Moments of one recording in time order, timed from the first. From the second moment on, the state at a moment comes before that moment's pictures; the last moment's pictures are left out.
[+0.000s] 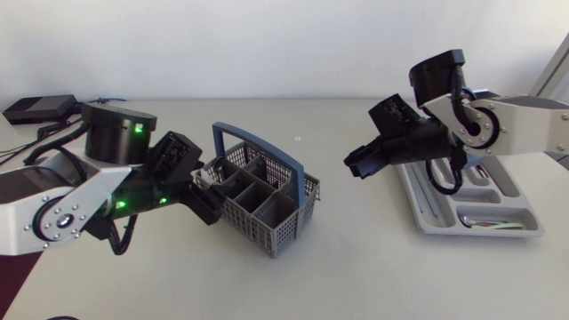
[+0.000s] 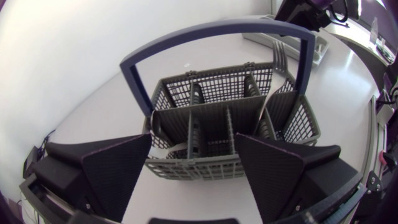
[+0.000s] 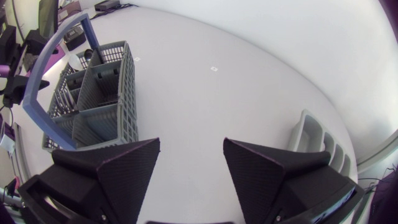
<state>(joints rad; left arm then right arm) -0.46 1.27 0.67 -0.05 0.01 0.30 0.29 1.53 0.99 -0.28 -0.17 -0.28</state>
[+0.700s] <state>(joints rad) -0.17 1.39 0.99 -0.36 0.34 0.32 0.33 1.56 1.00 -0.30 -0.17 -0.23</state>
